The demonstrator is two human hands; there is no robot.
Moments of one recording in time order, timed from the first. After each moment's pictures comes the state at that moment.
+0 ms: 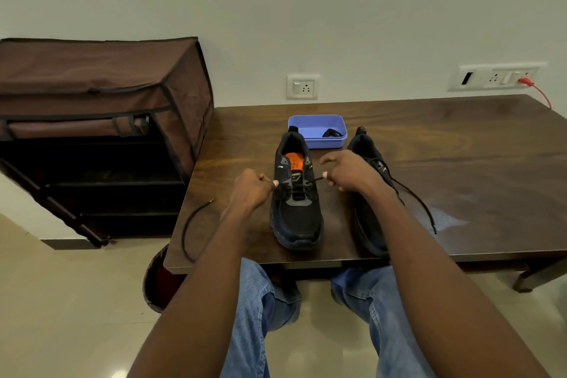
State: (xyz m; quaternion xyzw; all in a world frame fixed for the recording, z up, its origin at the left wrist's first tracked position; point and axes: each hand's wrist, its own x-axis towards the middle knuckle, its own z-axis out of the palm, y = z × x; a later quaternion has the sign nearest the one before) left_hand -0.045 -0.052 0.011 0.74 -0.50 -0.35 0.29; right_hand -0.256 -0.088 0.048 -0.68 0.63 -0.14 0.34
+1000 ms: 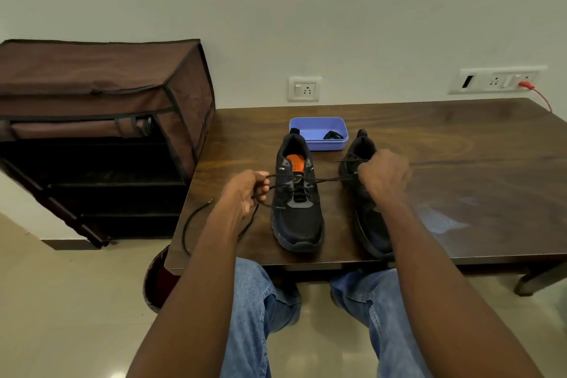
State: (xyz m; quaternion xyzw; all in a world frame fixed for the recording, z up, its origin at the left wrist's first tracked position) left_hand -0.039 -0.052 0.026 0.62 -0.25 -0.59 0.45; right_hand -0.282 -0.076 0.051 -0.54 0.82 -0.17 0.10
